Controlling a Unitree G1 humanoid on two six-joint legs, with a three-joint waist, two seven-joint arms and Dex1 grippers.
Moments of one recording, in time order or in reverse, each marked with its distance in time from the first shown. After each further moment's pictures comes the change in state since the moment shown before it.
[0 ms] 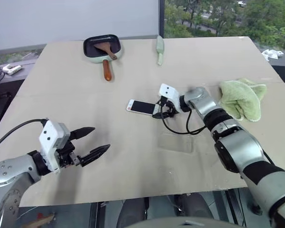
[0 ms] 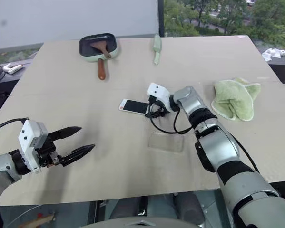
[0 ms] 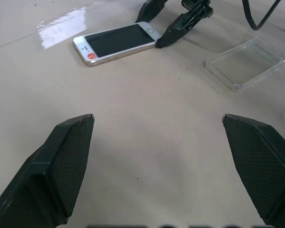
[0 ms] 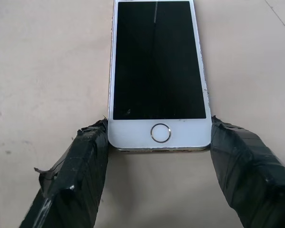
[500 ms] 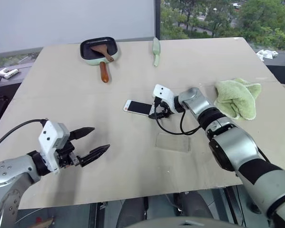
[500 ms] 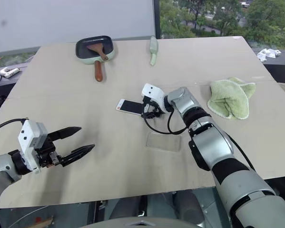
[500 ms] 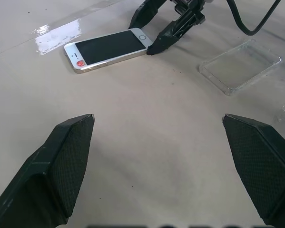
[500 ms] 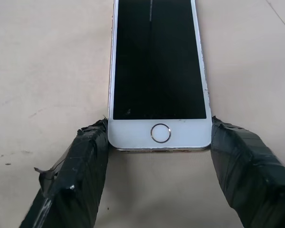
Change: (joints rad) left arm 0.014 0.000 0.017 0.000 -0.001 0.000 -0.001; right arm -0.082 0.131 -0.004 0.159 -0.019 0.009 -0.106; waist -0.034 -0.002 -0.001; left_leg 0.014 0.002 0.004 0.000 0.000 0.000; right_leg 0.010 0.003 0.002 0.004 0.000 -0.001
